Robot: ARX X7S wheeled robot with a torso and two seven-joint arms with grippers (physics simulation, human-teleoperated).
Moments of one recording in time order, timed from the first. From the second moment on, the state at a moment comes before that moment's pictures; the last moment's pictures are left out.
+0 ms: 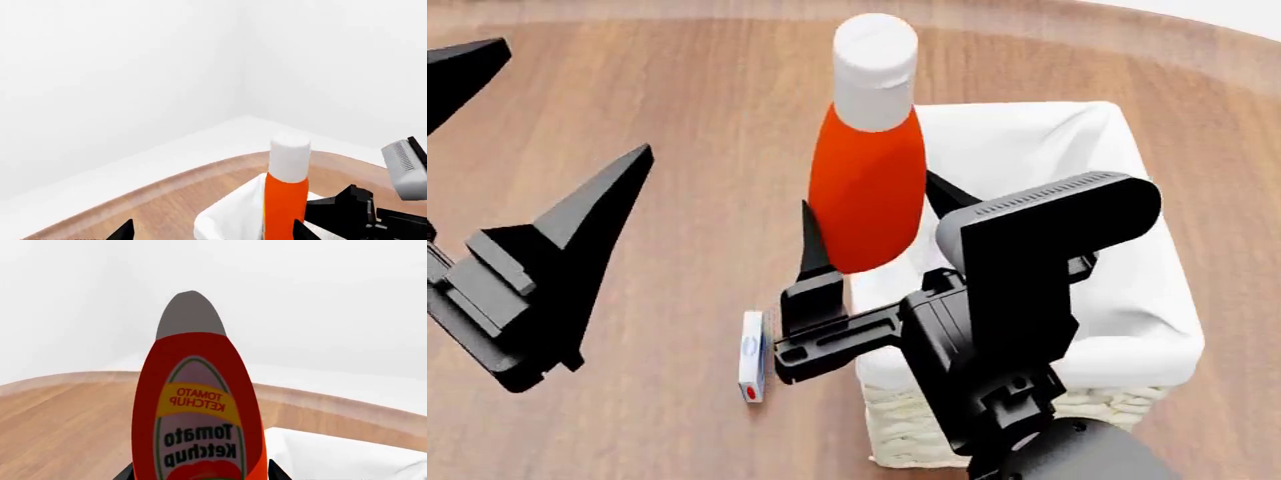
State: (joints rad) left arm -1.09 -0.82 0.41 0.66 -1.40 -0.78 -0.40; right arm 0.65 0.47 -0.36 -0.45 0.80 0.61 0.25
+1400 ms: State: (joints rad) left arm 0.00 -0.74 0.42 0.85 -0.69 -0.10 -0.36; right arm 1.08 0.46 -0.24 -0.25 1.11 1.16 0.62
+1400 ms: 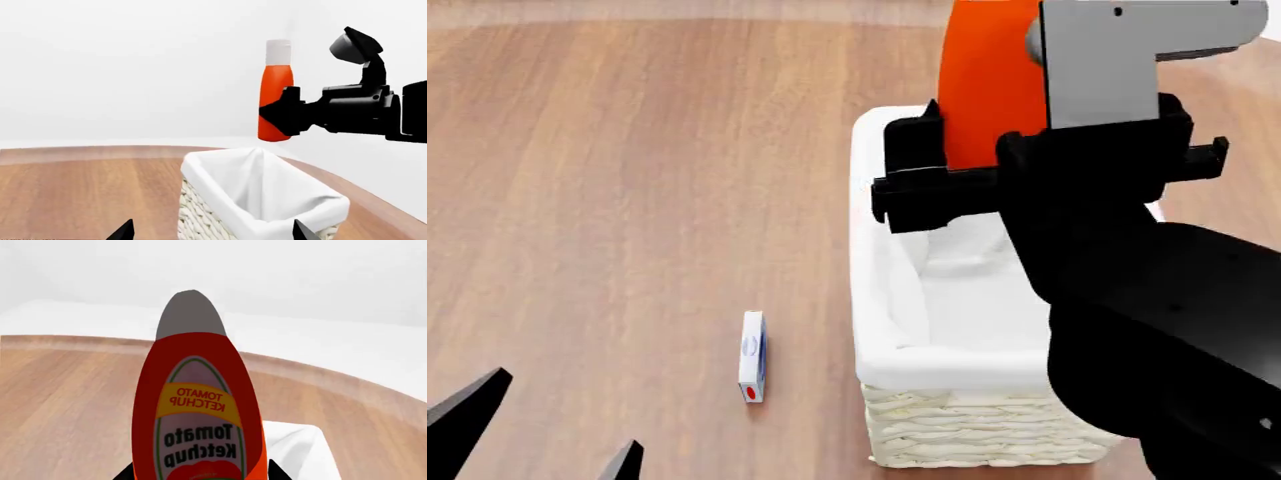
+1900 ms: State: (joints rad) left arm 0.00 -0.74 0.42 0.83 -0.71 -0.07 -0.34; right arm 1.22 0.38 -0.18 0.08 1.25 1.37 0.78
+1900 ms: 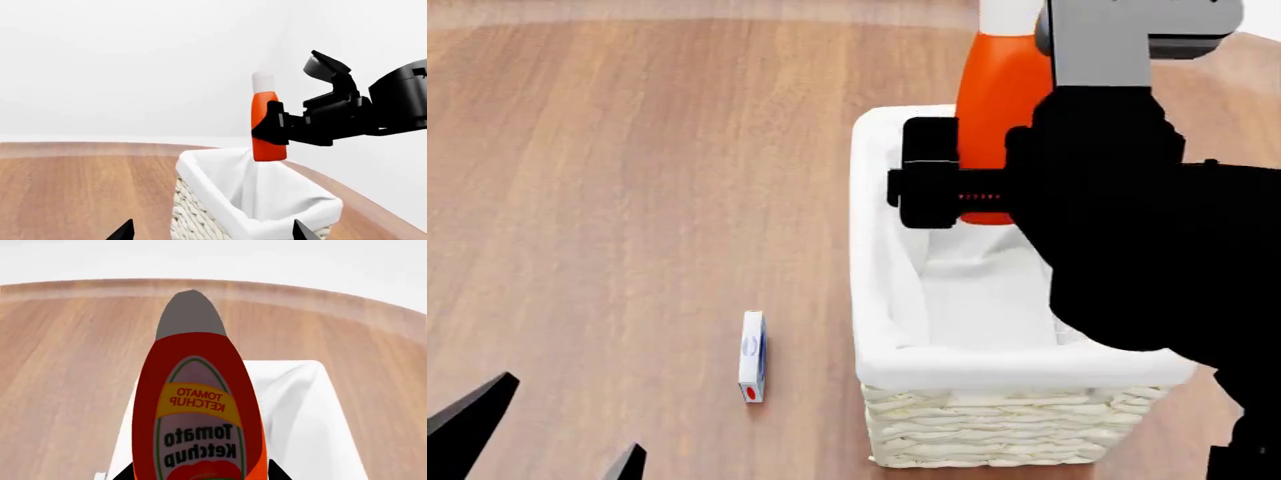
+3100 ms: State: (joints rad) left arm 0.01 -0.74 0.43 0.79 -0.72 -0.05 -0.32; right arm 1.57 0.24 -0.46 0.88 1.12 1.36 0.58
